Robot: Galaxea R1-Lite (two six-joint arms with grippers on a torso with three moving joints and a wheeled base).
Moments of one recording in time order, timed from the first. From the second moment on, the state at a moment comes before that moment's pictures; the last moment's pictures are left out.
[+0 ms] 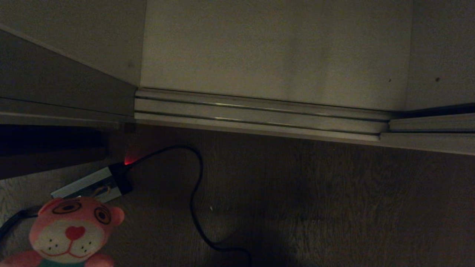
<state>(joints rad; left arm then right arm) 0.00 0.00 -0.01 0.01 -0.02 0.10 -0.01 0.00 -0.03 0.10 0.04 -0.08</state>
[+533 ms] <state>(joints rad) 0.00 0.00 0.00 0.01 -0.02 0.10 -0.01 0.00 -0.03 0.10 0.04 -0.08</state>
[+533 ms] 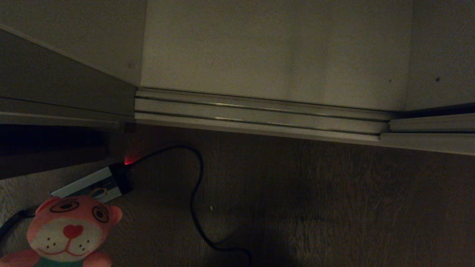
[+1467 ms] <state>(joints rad) 0.00 0.00 0.00 0.01 -0.02 0.10 -0.01 0.00 -0.03 0.10 0.04 -0.08</state>
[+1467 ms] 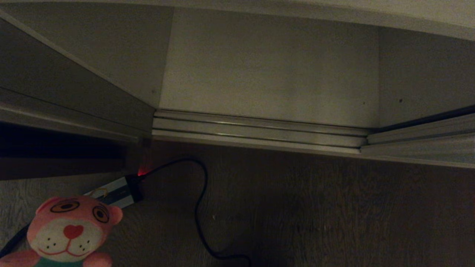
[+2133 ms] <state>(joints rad) 0.00 0.00 0.00 0.01 -0.02 0.10 -0.01 0.00 -0.03 0.10 0.04 -0.08</state>
